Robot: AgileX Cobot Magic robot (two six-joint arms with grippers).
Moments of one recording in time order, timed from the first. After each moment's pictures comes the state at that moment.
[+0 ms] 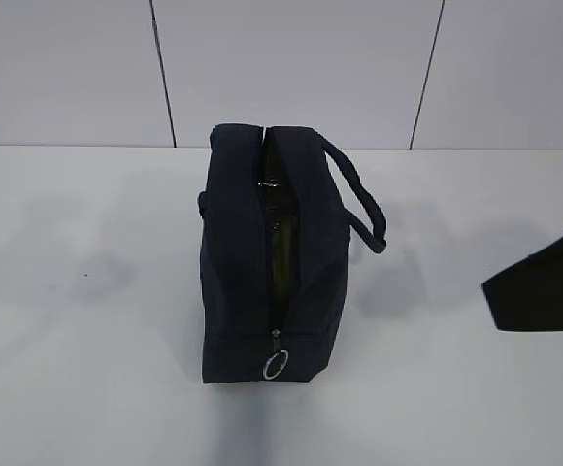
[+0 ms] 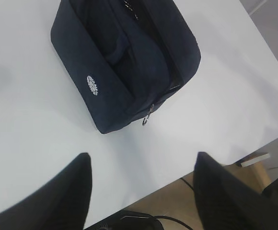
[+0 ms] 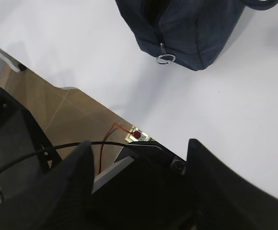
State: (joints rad) left arm -0.56 0.78 -0.83 -0.28 0.85 -0.20; right arm 0.47 0.94 -0.96 0.45 1.07 -0.12
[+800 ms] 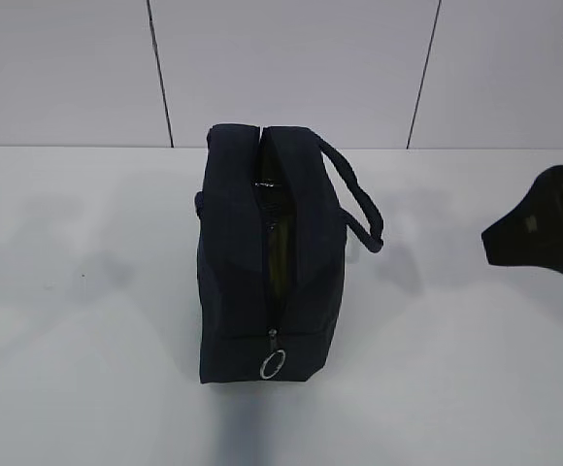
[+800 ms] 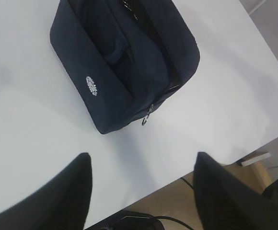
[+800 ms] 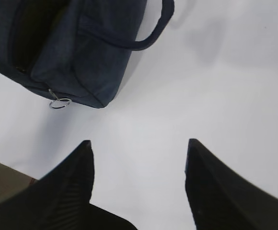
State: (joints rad) left arm -0.56 0.78 -0.83 -0.28 0.85 -0.20; right arm 0.47 1.07 -0.92 0.08 0.85 0.12
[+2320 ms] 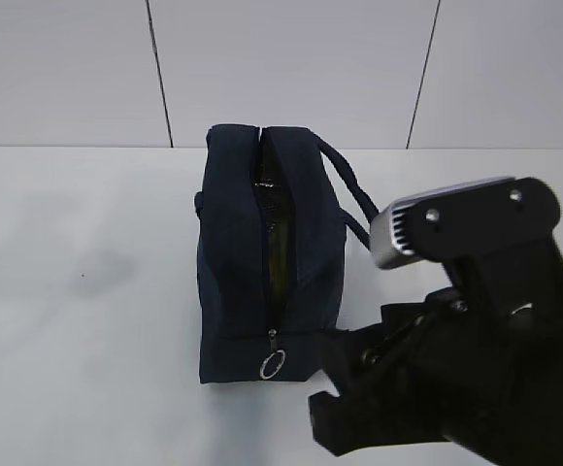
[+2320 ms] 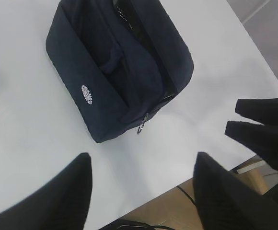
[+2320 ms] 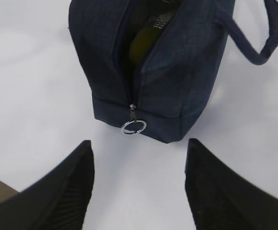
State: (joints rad) left arm -0.56 0.78 -0.83 -0.29 0.82 -0.20; right arm 1.18 1.21 -0.64 -1.15 0.58 1.67
